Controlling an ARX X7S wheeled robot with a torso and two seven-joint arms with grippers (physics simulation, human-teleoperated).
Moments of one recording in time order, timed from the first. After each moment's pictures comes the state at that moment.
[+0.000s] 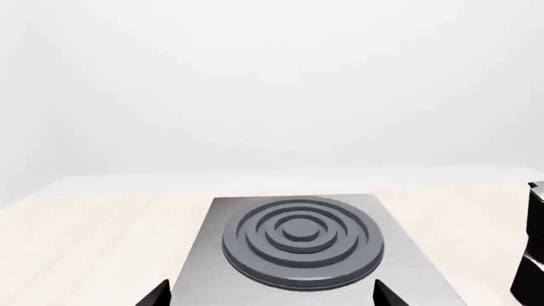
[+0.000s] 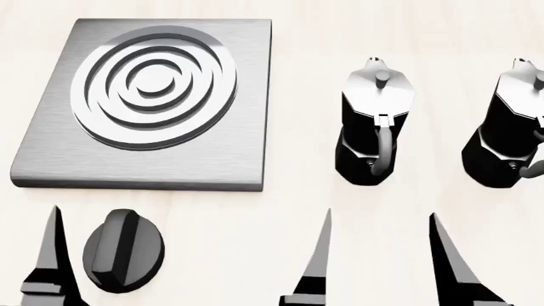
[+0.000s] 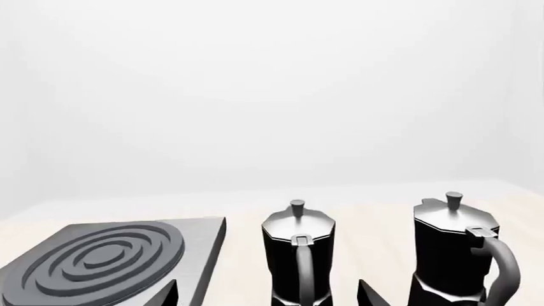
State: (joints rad) left arm -0.04 -0.51 0.24 0.78 -0.40 -0.34 -0.54; right arm 0.04 0.44 -0.32 -0.75 0.34 0.23 0.55
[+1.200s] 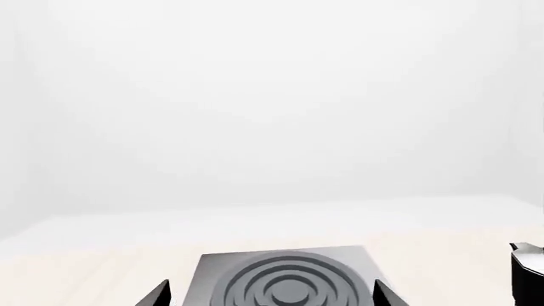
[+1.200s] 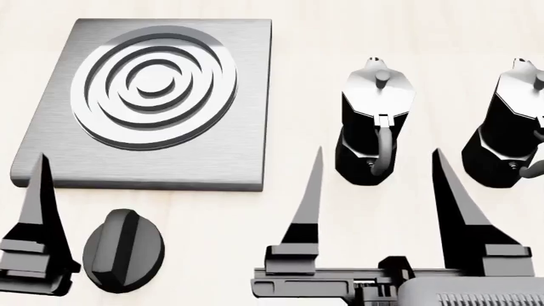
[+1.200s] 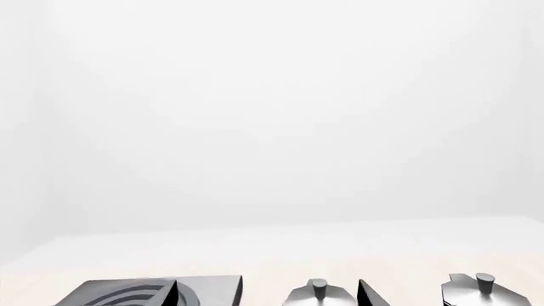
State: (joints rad) left arm -0.23 -0.54 0.22 0.89 -0.51 -0.51 -0.57; right arm 0.25 0.45 -0.30 -0.87 0.46 0.42 0.60
